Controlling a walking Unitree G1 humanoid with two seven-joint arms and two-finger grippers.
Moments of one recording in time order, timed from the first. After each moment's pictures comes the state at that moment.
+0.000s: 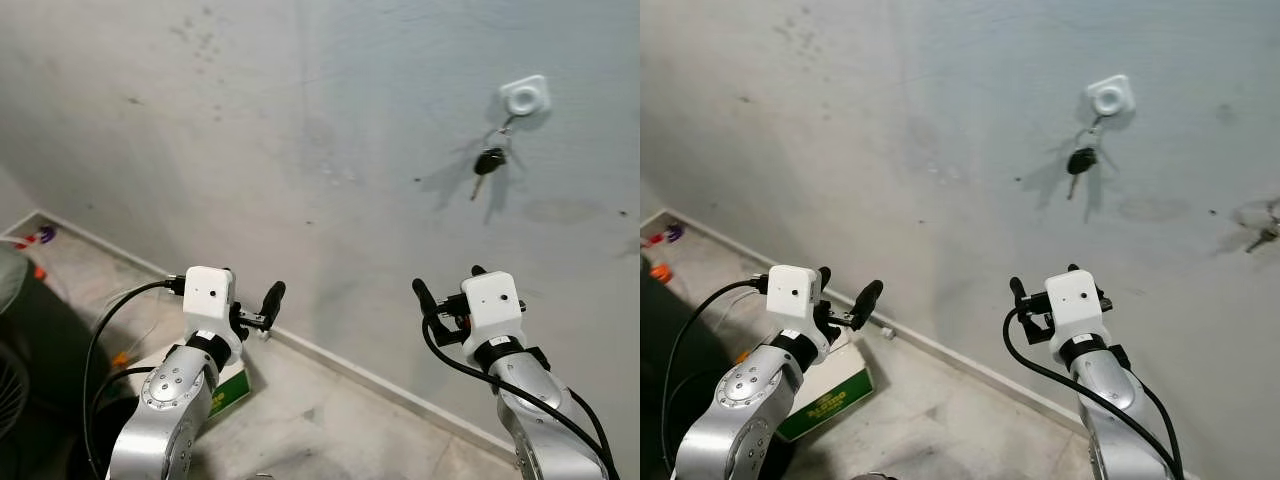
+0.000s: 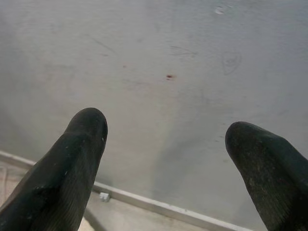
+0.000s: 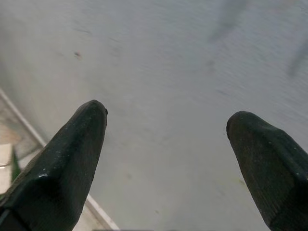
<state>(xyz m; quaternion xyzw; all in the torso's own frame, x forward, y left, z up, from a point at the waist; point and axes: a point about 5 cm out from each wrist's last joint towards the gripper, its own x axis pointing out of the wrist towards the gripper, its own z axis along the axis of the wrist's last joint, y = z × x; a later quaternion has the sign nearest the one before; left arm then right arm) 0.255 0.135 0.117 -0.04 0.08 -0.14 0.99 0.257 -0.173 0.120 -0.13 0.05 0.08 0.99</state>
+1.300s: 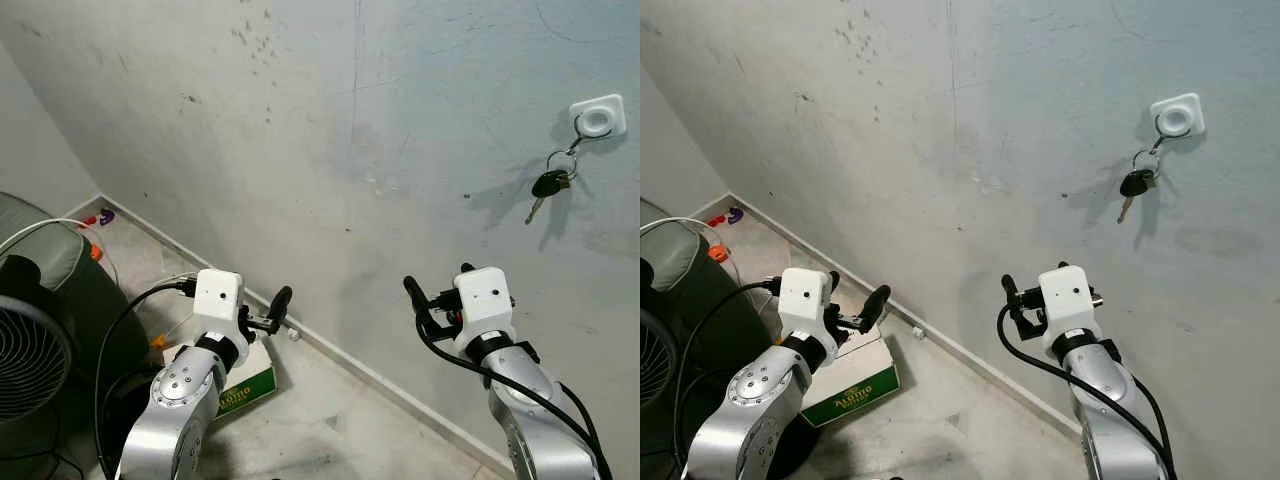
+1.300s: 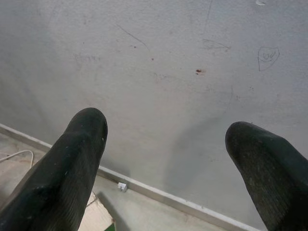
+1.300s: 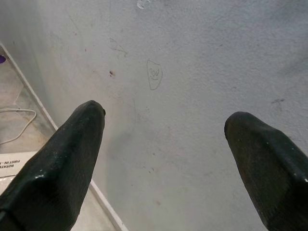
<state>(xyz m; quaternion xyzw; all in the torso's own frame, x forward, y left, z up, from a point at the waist) 0.257 0.130 0.109 -0.03 0.09 -0.14 0.98 0.263 -0.165 0.117 -0.11 0.06 0.09 0.99</state>
